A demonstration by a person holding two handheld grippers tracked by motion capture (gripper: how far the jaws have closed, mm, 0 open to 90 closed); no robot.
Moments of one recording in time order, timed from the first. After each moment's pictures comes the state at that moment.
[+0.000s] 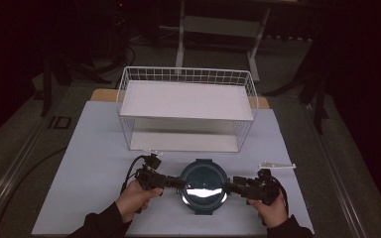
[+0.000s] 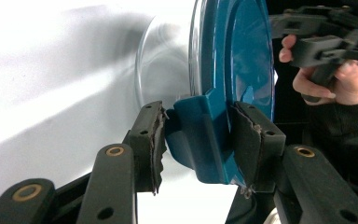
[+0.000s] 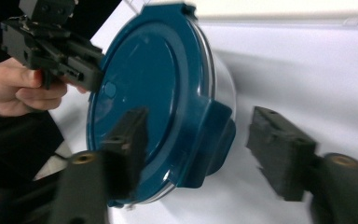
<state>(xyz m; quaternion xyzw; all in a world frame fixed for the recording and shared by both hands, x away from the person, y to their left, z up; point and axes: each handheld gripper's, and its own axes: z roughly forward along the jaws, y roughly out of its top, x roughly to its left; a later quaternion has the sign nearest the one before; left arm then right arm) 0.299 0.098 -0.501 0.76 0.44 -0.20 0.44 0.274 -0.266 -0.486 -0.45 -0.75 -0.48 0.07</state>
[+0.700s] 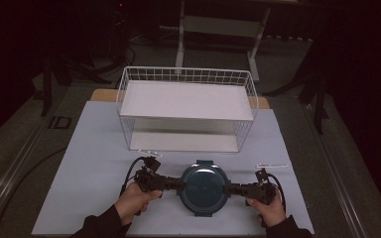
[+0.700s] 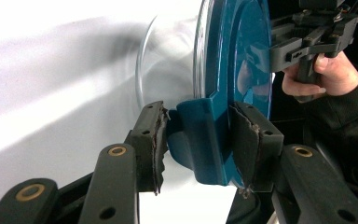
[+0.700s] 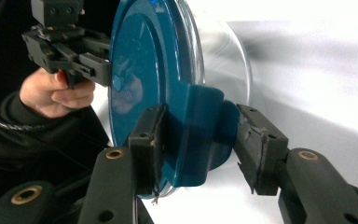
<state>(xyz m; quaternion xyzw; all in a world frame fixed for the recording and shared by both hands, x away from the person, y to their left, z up) 0.293 0.099 -0.501 0.76 0.43 -0.19 0.45 0.285 -0.270 -0.508 -0.47 -0.72 -0.48 0.19</state>
